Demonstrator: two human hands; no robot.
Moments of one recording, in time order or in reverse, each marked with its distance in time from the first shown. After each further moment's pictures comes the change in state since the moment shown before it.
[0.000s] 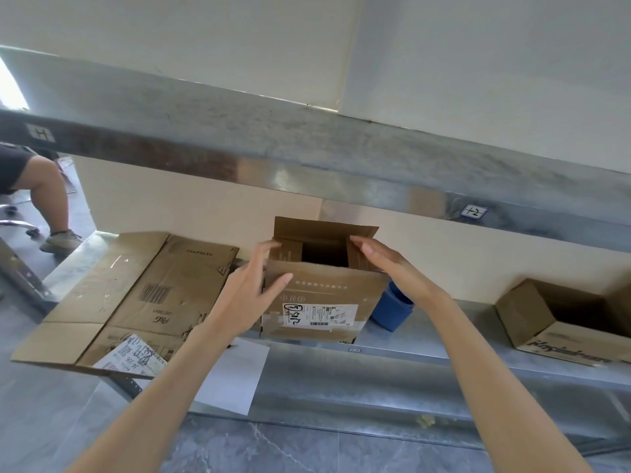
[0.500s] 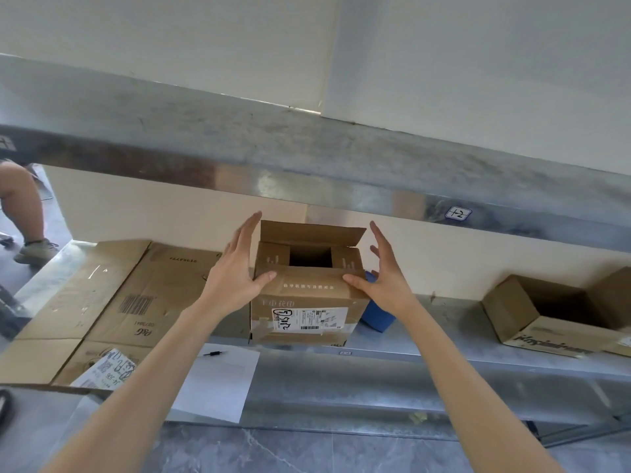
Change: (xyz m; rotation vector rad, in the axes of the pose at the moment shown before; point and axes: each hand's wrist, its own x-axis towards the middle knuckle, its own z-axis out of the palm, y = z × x) left_hand 0.040 -0.008 -0.003 0.106 0.020 -0.009; right_hand 0.006 0.032 0.014 -0.111 0.380 -0.060
